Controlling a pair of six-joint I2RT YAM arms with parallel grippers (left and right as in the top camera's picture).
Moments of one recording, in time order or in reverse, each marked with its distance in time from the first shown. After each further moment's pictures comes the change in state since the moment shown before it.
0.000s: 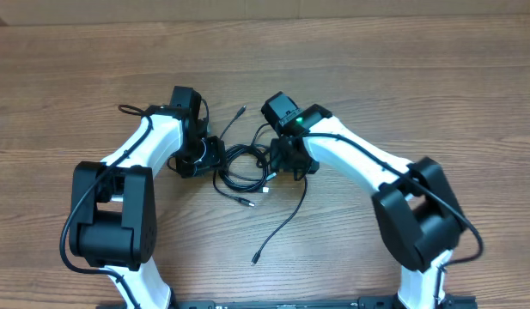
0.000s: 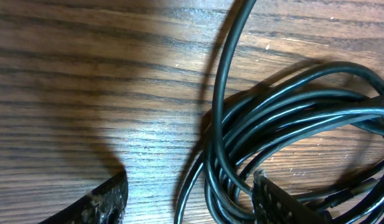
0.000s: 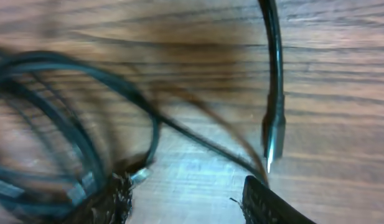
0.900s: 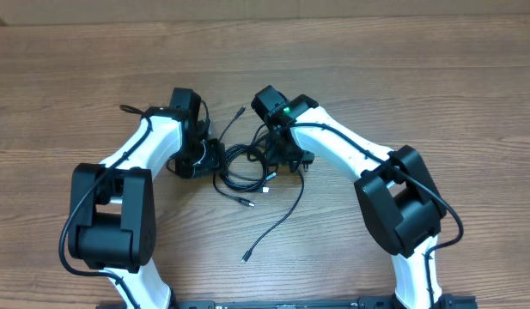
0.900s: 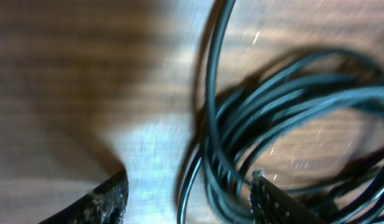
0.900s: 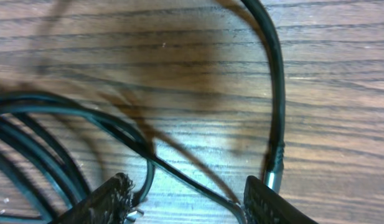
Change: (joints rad) left arm 0.000 -0.022 -0.014 -0.009 0.007 0.066; right arm 0.005 0.119 0.156 -0.085 0.080 -0.076
